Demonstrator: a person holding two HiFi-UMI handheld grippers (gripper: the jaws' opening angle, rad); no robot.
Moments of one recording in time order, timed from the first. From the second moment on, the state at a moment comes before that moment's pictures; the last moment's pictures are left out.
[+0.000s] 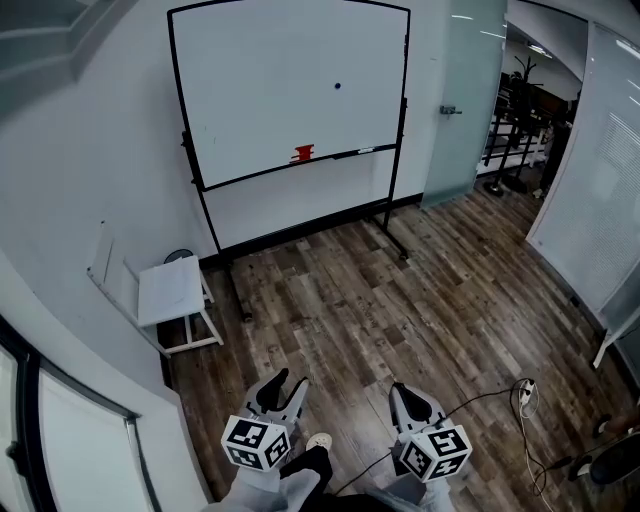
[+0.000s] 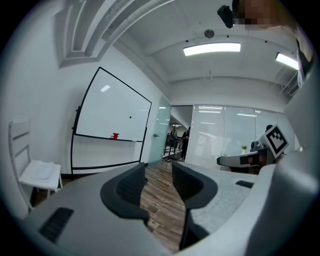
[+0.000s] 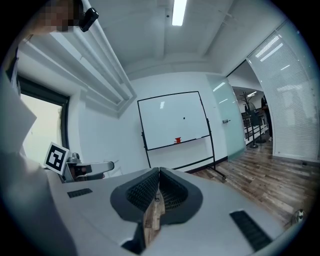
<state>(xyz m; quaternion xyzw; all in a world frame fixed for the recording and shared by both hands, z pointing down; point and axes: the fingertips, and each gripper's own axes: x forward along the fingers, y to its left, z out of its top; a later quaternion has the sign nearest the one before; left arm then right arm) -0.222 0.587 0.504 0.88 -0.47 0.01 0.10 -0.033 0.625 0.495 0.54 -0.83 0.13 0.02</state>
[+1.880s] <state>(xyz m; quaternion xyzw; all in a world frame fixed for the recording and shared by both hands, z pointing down) -0.273 0.374 0.520 0.87 -0.48 0.02 0.12 -0.047 0.400 0.498 0.56 -0.81 0.13 0.02</state>
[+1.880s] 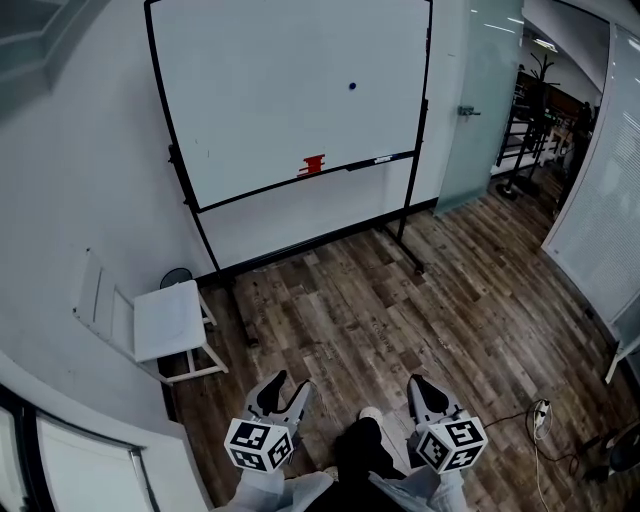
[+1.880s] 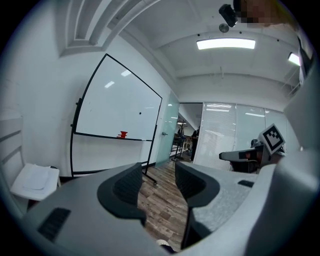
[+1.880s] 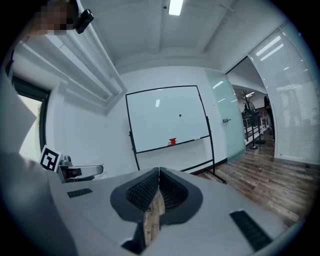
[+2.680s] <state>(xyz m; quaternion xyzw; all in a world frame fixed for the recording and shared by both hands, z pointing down) -0.214 0.239 0.508 0.86 -0.49 0.03 0.11 0.011 0.255 0.492 0.54 -0.83 0.15 0.02</state>
